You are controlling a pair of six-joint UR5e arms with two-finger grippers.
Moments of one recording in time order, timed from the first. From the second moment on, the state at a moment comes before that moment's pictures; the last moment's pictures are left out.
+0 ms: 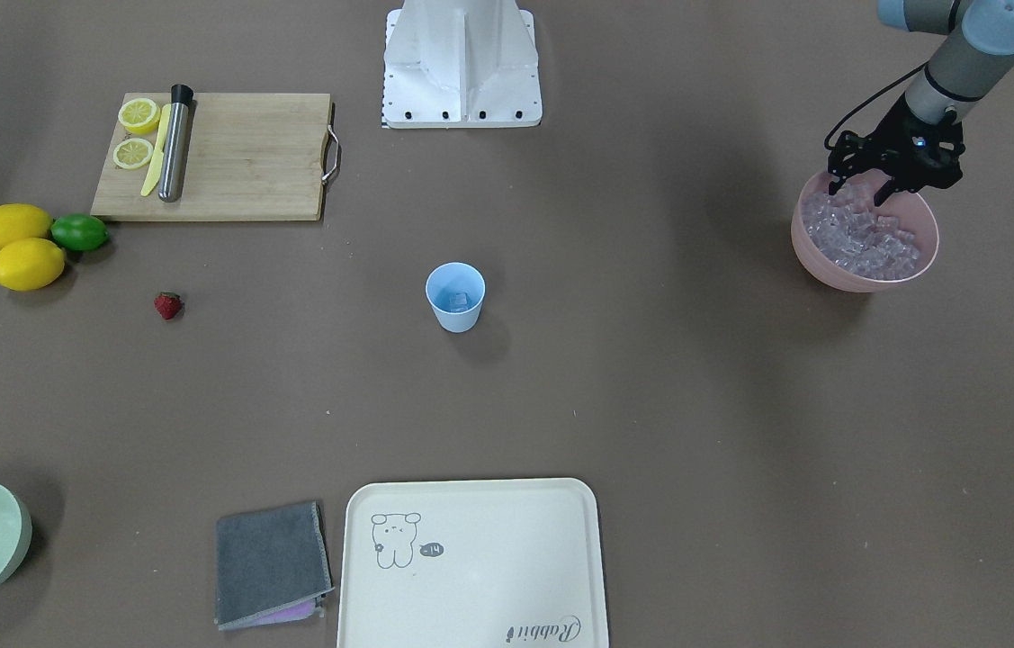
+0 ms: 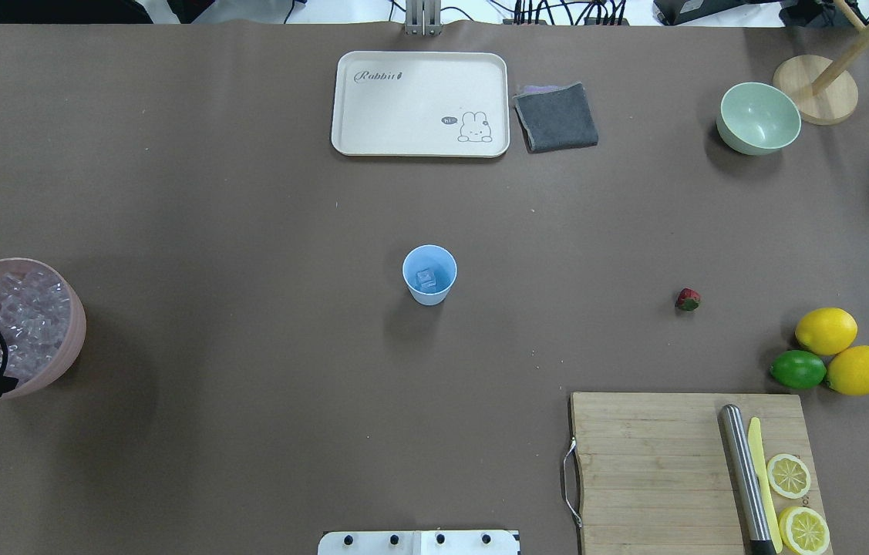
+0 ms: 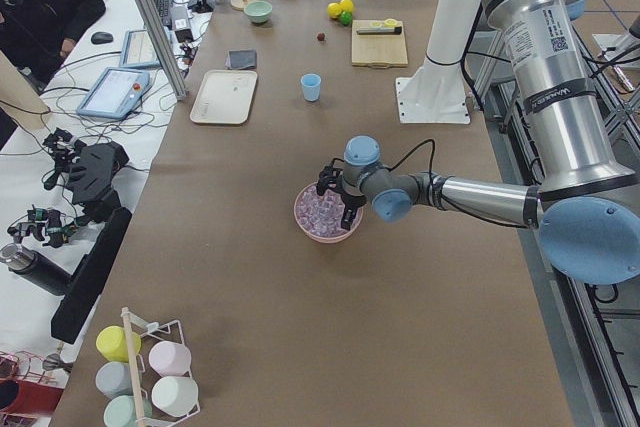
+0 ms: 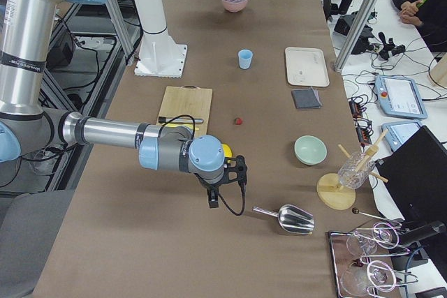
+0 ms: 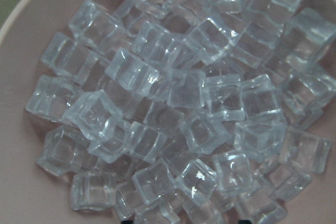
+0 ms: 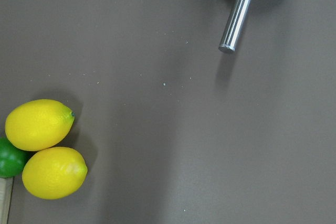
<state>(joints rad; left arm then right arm) -0.75 -1.21 -1.93 -2.27 -2.05 -0.72 1.62 -1.87 1.80 -1.53 2.47 -0.19</state>
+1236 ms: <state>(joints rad) -0.75 -1.22 -1.95 -2.26 -2.08 -0.72 1.62 -1.87 1.82 -1.54 2.47 -0.17</state>
